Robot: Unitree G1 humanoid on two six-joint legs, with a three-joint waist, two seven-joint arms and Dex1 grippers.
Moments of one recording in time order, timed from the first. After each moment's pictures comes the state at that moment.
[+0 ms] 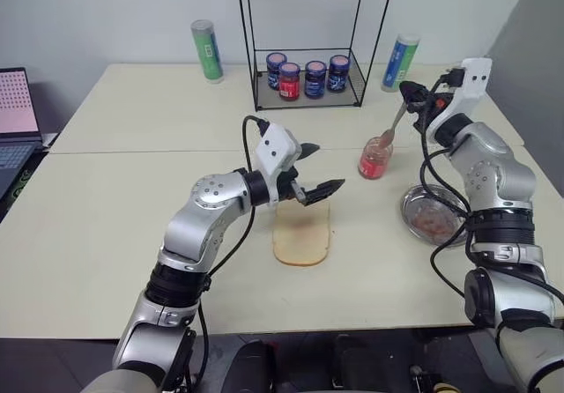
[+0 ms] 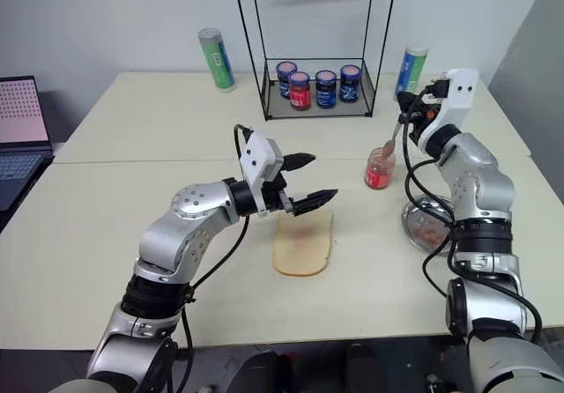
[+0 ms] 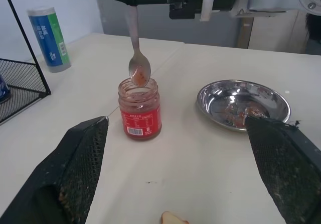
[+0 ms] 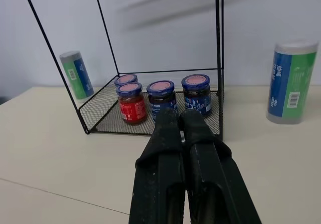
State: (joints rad) left arm -0.59 0.34 -0.15 -0.19 -0.31 0.53 -0.75; right arm -0.87 -0.44 -0.16 0.39 0.39 0.35 0.42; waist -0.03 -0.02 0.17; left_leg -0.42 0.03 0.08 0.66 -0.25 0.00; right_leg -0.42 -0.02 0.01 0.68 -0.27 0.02
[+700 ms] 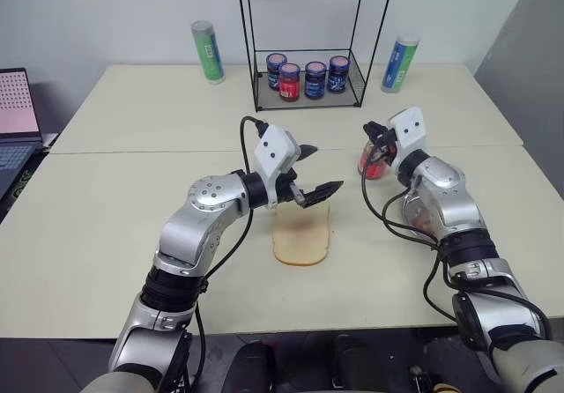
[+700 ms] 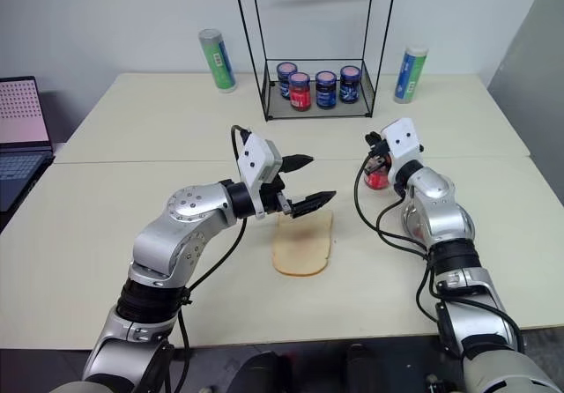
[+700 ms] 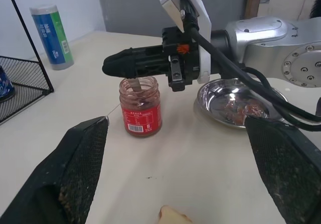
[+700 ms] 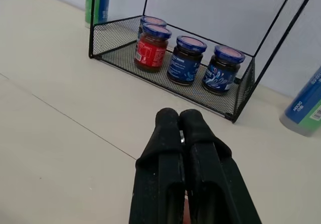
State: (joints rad) left arm -0.58 0.35 -0.15 -0.22 -0.31 0.57 -0.73; right arm -0.79 -0.34 -0.01 0.55 0.13 0.05 0.46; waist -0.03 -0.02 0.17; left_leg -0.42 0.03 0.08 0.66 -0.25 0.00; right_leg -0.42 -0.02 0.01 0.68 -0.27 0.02
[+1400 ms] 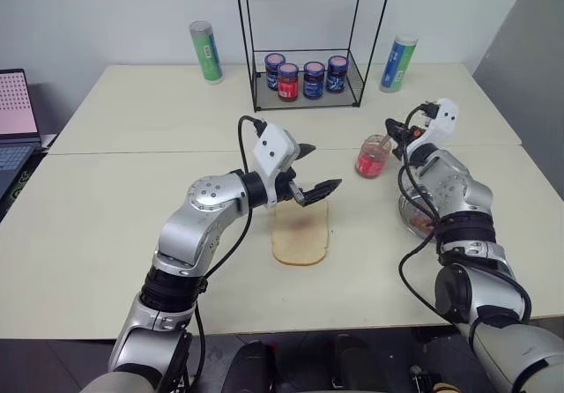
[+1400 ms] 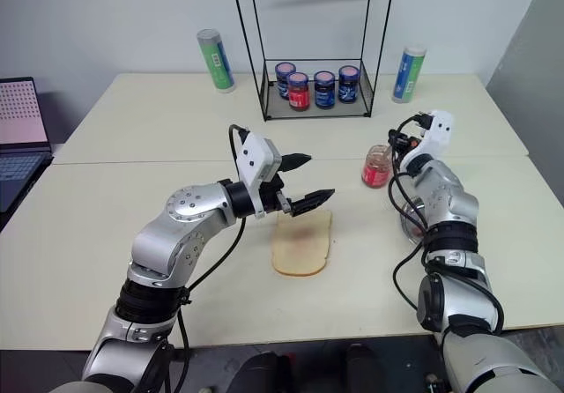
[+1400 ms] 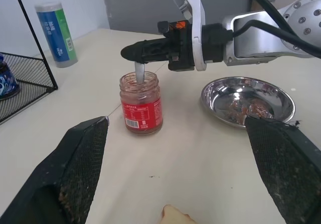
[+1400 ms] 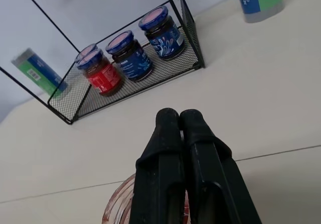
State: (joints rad) left arm -0.58 0.35 -0.15 -0.23 -0.31 0.58 -0.71; right arm -0.91 -0.26 -0.40 0.64 0.47 0.47 0.28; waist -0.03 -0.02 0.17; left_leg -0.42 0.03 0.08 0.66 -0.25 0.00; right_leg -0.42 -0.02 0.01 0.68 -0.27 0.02
